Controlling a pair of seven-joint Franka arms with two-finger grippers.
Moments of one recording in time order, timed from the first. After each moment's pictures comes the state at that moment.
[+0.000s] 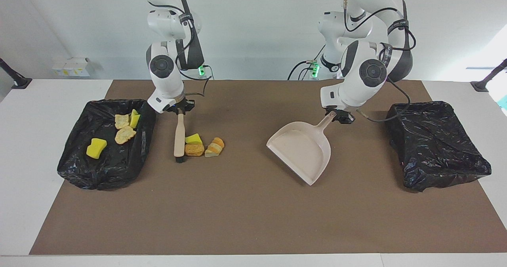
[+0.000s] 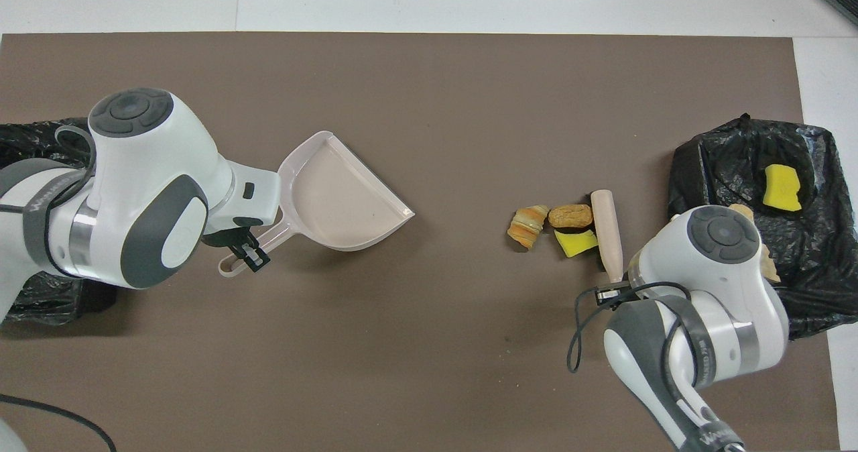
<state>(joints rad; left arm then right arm) -0.26 0.13 -0.05 -1.87 -0.06 1.70 0.63 -0.11 -0.06 0.30 -2.35 -0.03 2.03 0.13</state>
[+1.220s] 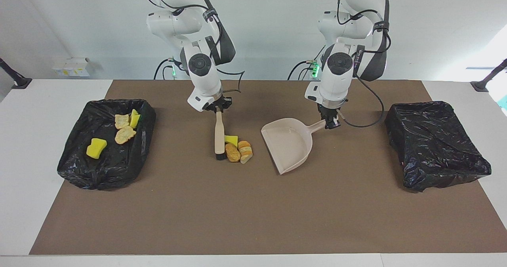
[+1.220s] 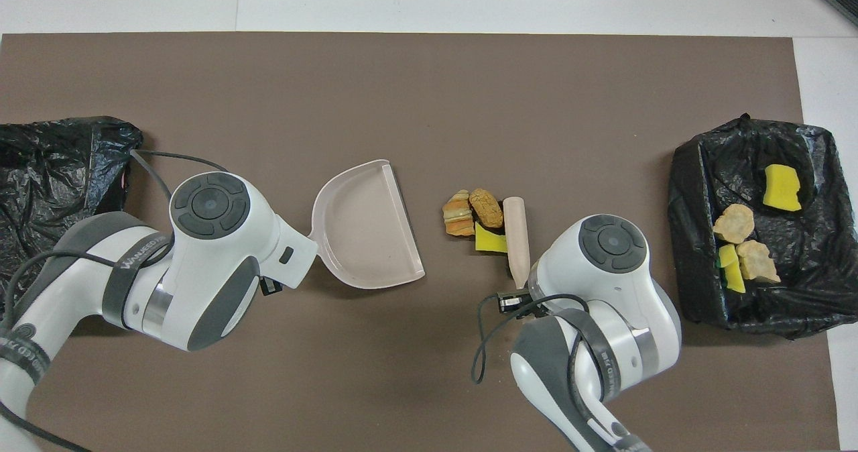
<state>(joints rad) -0.35 0.06 -0.08 -2.12 0.13 2.05 0.83 0.13 0.04 0.30 -2.24 0.16 2.06 0.30</state>
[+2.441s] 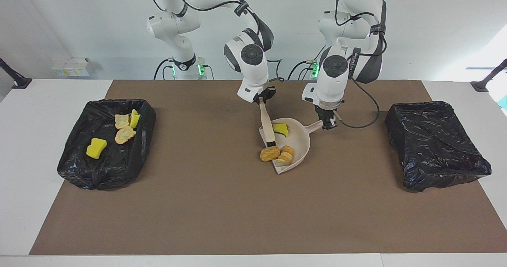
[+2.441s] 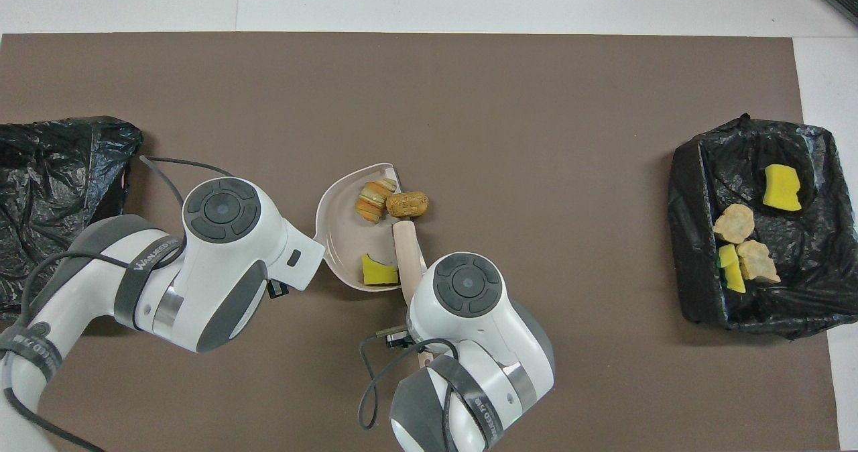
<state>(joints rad) -0.36 0.07 -0.08 -2.13 0.13 2.06 0.79 0.42 0.16 0.31 -2.07 0.26 2.09 0.42</state>
